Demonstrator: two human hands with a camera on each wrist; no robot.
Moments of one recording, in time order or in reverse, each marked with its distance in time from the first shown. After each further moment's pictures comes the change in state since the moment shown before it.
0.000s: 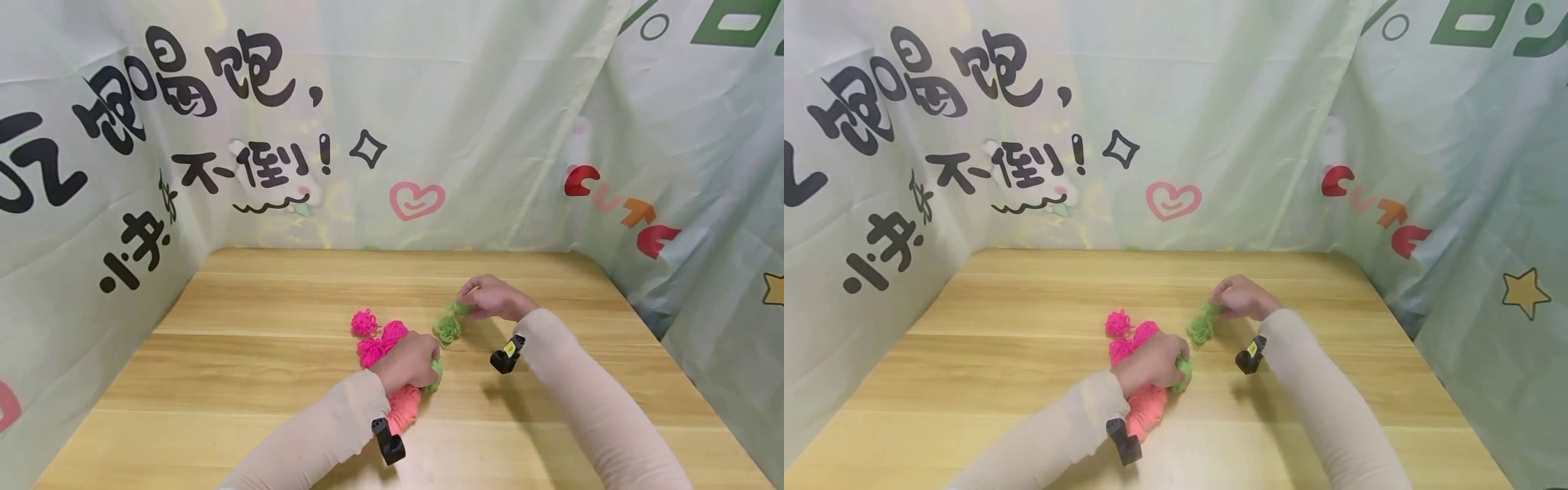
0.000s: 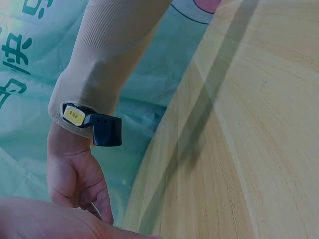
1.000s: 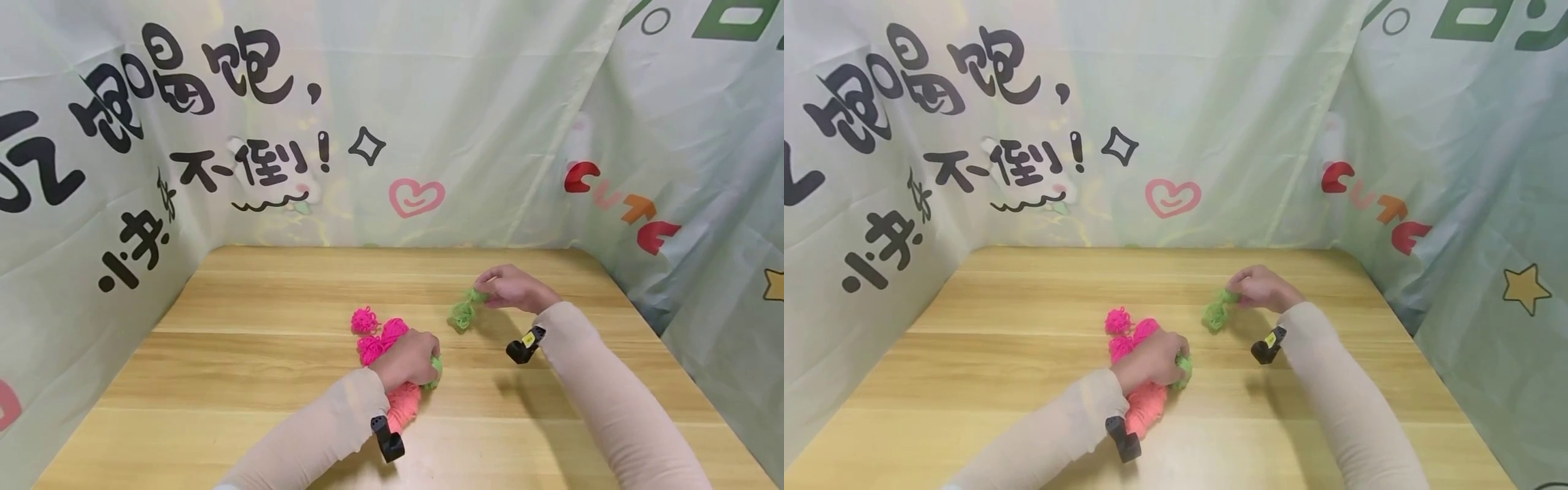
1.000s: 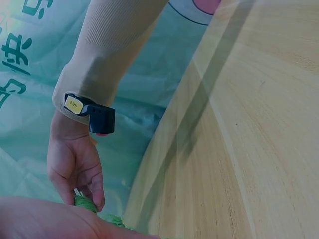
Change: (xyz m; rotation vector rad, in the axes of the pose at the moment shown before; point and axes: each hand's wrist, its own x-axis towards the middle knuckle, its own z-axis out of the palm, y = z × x) left_hand 0.000 0.000 0.000 -0.023 -0.014 -0.010; right_hand -0.014 0.005 -0.030 0.022 0.001 -0.044
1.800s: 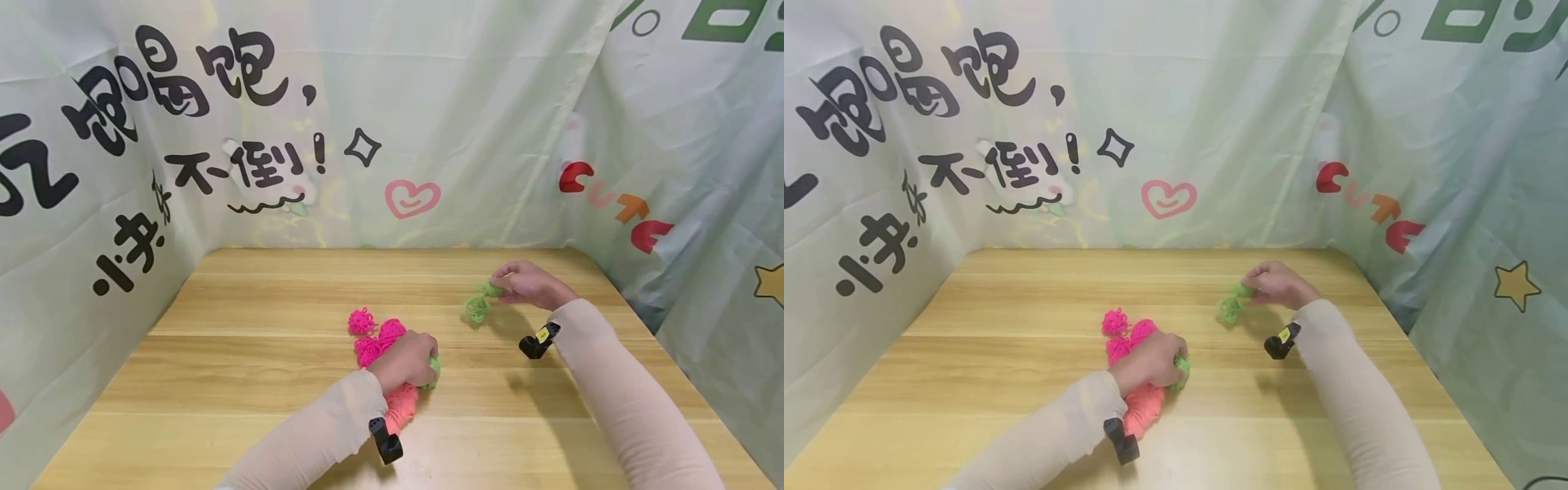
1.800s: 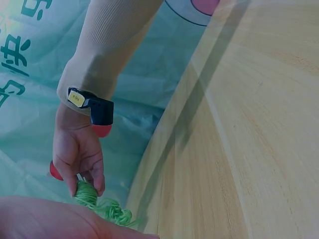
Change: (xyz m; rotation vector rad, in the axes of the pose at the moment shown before) left_hand -0.001 0.001 0.003 -0.039 0.002 0.006; right_hand -0.014 0.008 -0.029 0.026 0.052 0.024
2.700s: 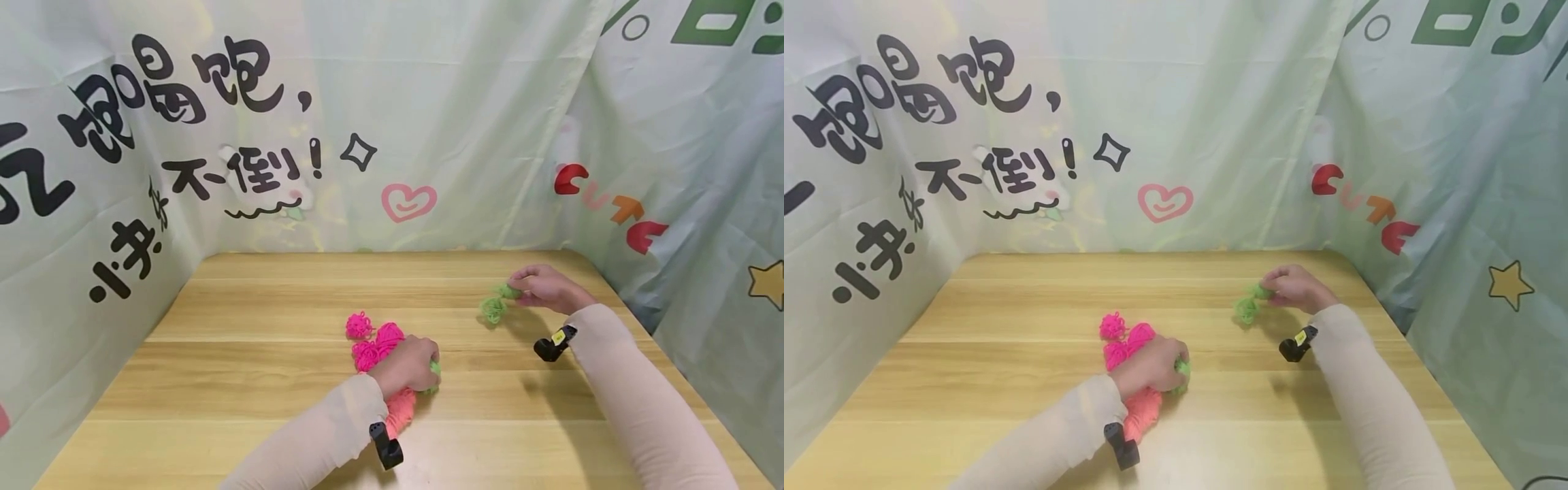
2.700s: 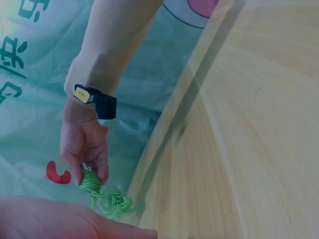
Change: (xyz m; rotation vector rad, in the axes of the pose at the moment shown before) left_hand 0.002 0.004 0.005 0.023 -0.014 -0.007; right_hand -0.014 0.021 -0.026 0.021 0.048 -0.005
